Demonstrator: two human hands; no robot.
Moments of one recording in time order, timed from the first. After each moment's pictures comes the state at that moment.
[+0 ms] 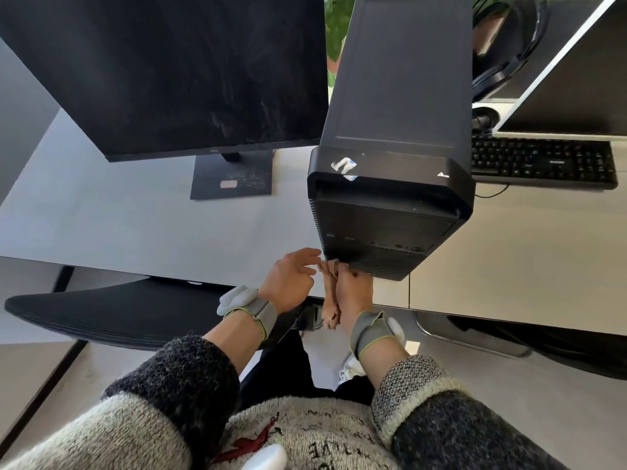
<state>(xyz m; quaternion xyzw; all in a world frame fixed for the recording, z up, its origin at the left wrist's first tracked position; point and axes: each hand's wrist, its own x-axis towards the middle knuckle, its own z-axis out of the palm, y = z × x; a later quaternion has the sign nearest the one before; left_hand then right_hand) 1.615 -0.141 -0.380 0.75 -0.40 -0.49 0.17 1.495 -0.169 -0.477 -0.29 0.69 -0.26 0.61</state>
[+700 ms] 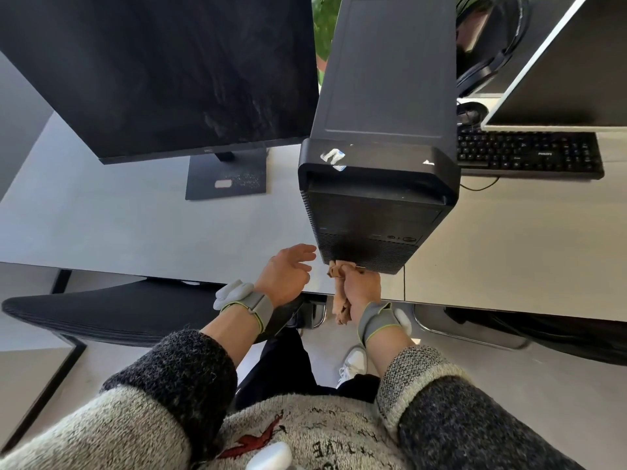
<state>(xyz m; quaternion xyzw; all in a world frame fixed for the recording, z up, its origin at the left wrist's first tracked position) 1.615 -0.138 -0.380 0.75 -0.40 -0.49 0.18 1.474 -0.171 -0.482 -0.28 0.72 -0.24 0.59</state>
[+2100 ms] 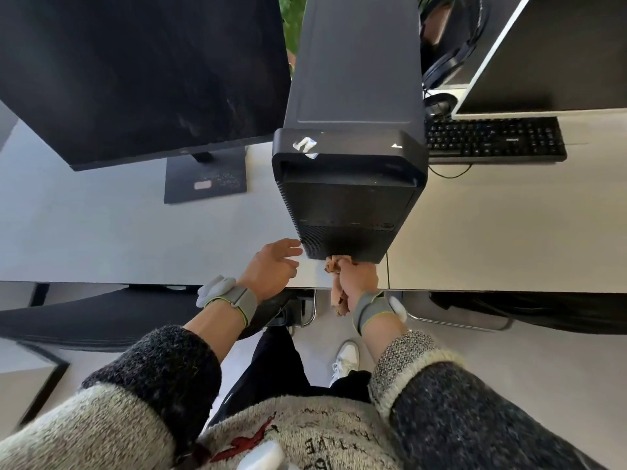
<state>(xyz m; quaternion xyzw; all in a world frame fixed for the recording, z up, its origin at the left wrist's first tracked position) 1.616 -0.138 -0.385 0.74 -0.40 -0.51 0.20 1.449 -0.170 -0.465 -0.30 0.75 -0.22 0.55</state>
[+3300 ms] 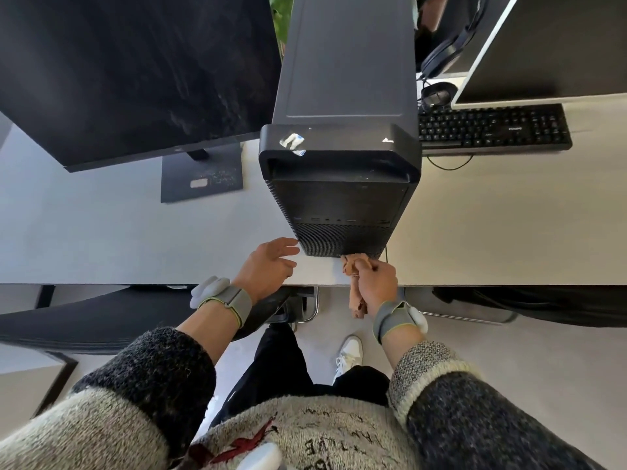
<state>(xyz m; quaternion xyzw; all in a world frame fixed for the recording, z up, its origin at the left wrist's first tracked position) 1.618 -0.138 -0.395 0.73 -0.38 -0.52 0.21 1.409 -0.167 -0.489 -0.38 0.75 -0.23 0.50</state>
